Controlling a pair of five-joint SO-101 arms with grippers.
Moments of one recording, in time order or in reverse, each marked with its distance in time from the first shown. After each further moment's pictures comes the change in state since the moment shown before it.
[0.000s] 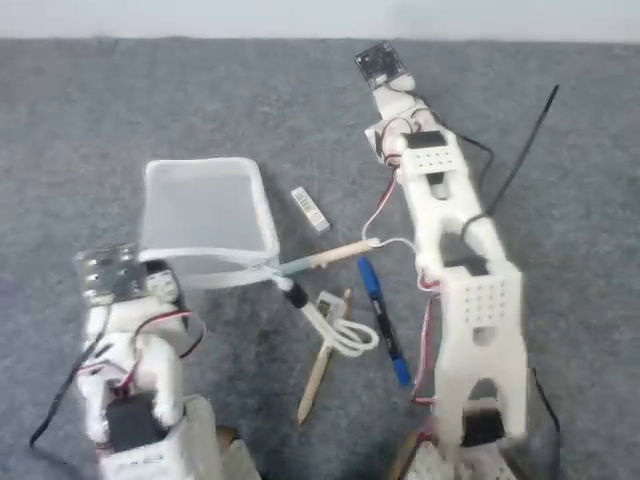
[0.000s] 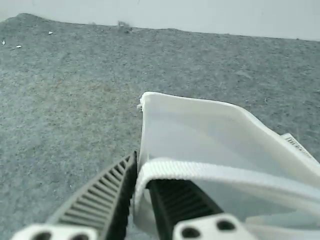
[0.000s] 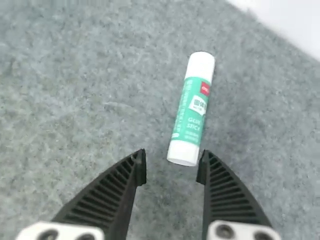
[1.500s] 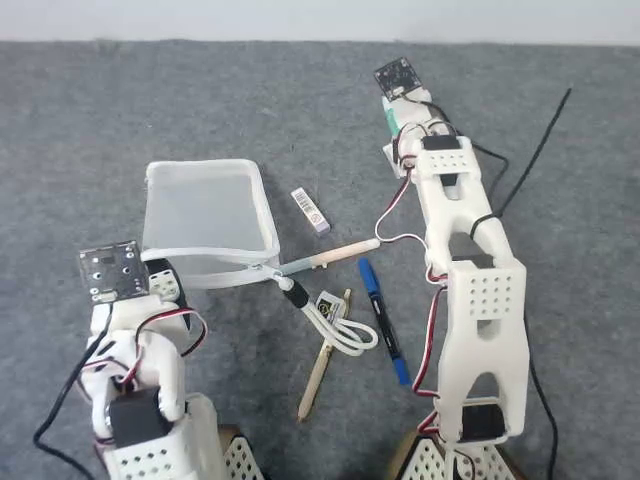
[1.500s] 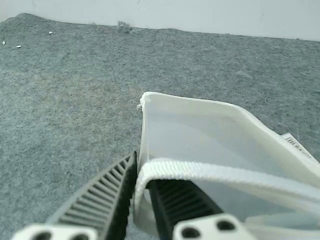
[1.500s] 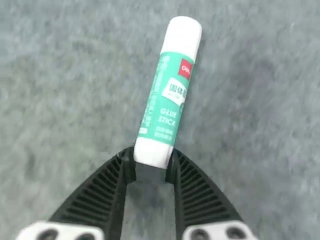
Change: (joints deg) left arm 0.0 0.0 0.0 0.0 0.0; right arm 3.7 1.5 -1.1 10.8 0.5
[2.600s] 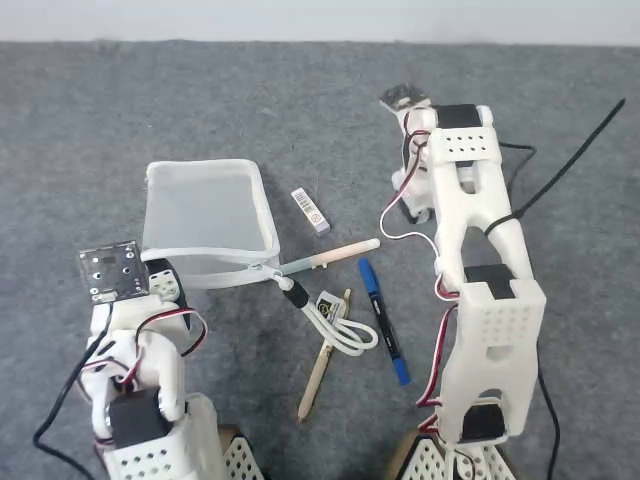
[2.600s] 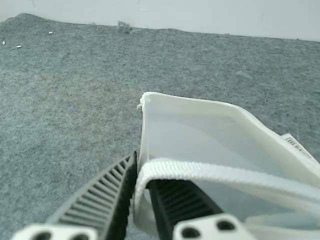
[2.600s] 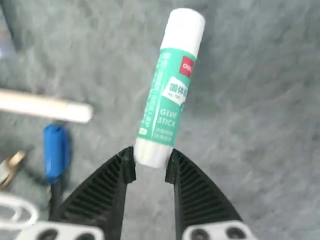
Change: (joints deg) left arm 0.0 0.0 0.0 0.0 0.0; right arm -0.9 -14.7 0.0 48.8 0.1
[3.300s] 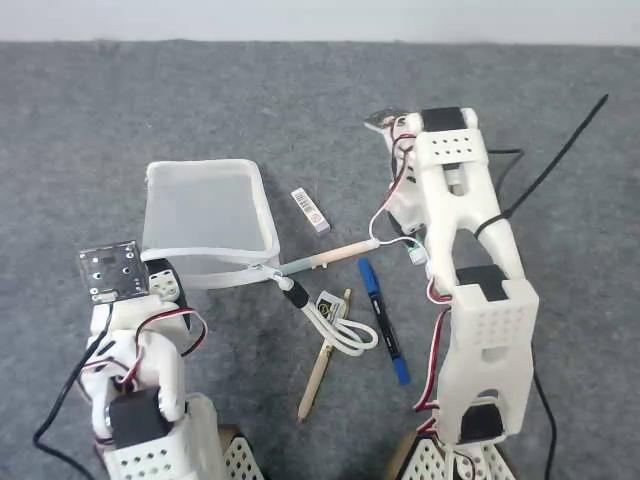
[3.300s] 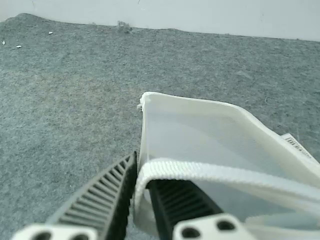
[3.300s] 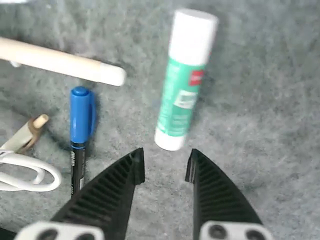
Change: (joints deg) left arm 0.0 0.0 0.0 0.0 0.0; right arm -3.2 0.0 1.5 5.9 0.3
